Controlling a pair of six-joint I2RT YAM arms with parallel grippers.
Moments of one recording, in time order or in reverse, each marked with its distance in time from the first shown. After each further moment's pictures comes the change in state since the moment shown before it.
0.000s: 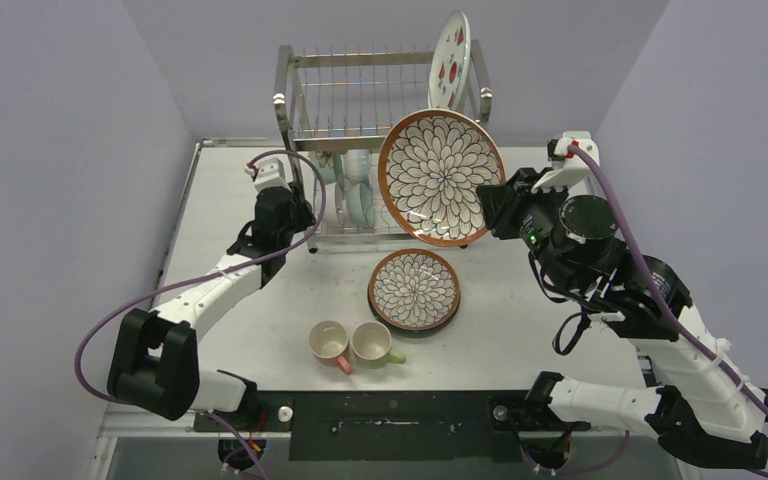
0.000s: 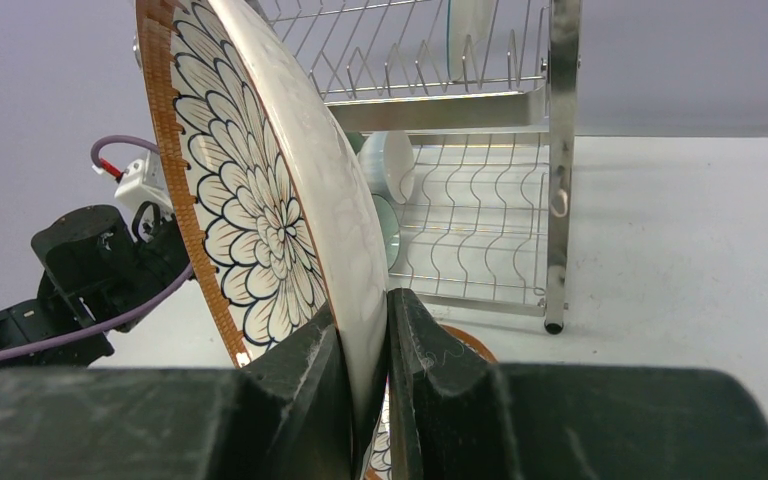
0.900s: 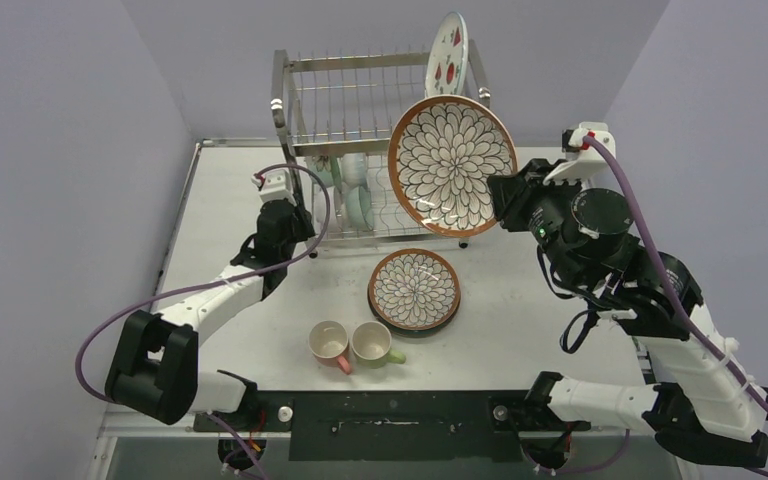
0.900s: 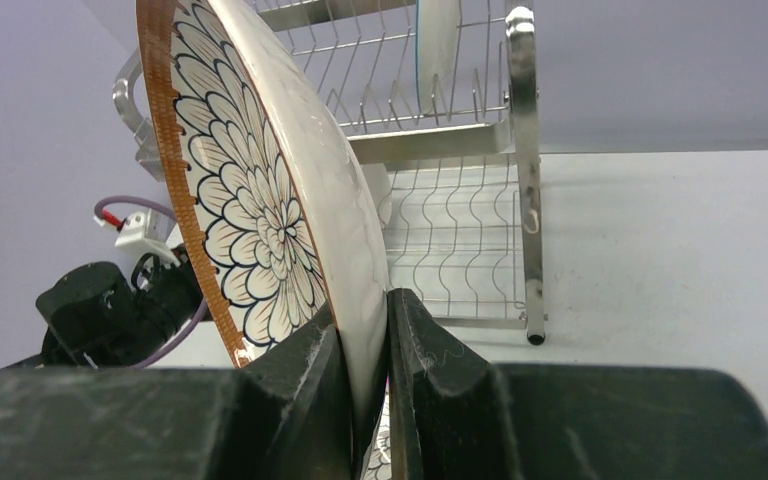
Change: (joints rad) left arm -0.013 0.004 -0.097 0.126 0.014 0.081; right arm 0.000 0.019 0.074 -0.041 0.046 -0.007
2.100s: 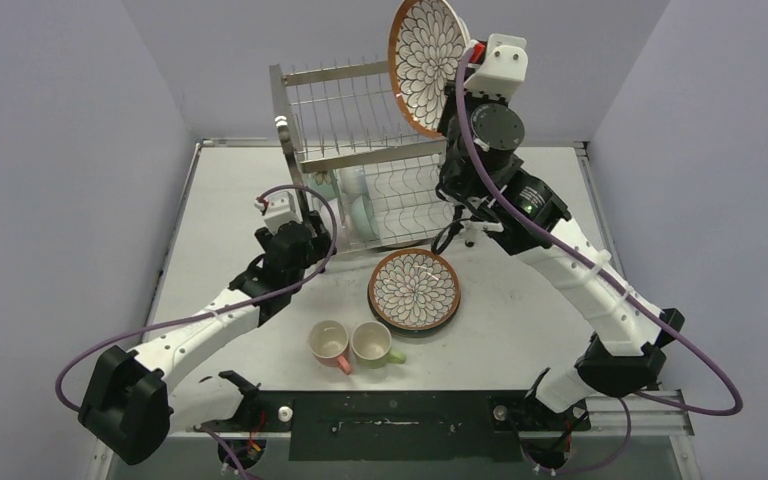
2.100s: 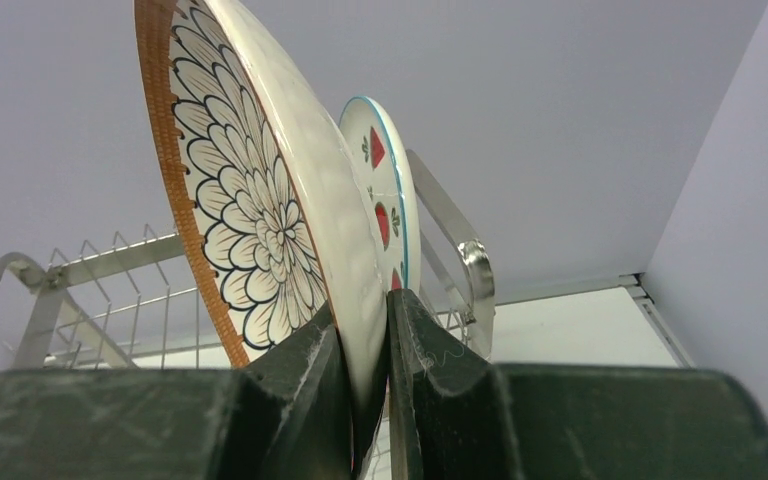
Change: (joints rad) left arm -0.213 -0.200 -0.063 -0.218 -0.245 -0.194; right arm -0.033 0.475 0.302 0.536 0.359 -0.456
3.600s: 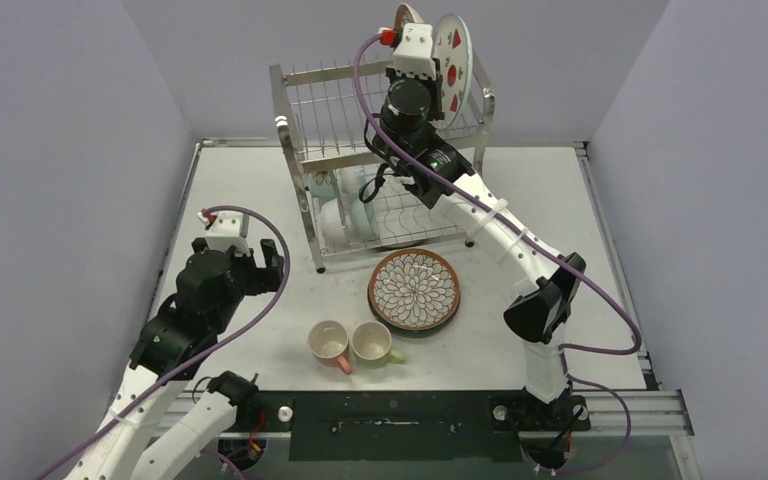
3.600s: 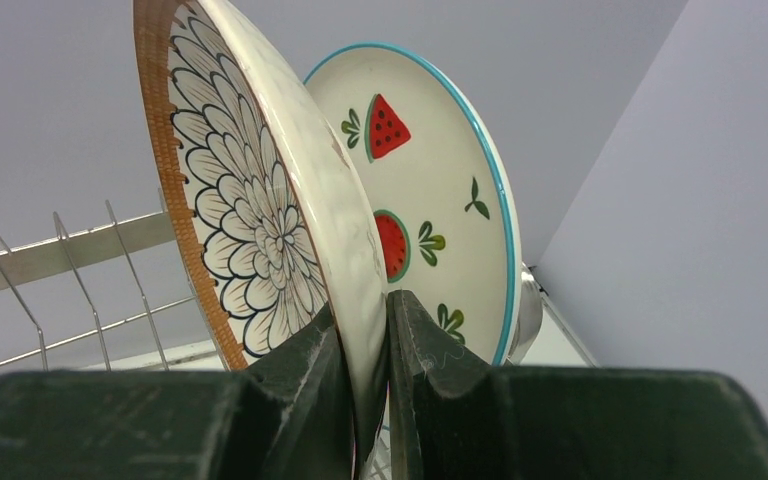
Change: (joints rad) left arm 0.109 -0.547 0.190 -0.681 0.224 0.367; right arm -0.100 0.465 0.273 0.204 0.157 -0.272
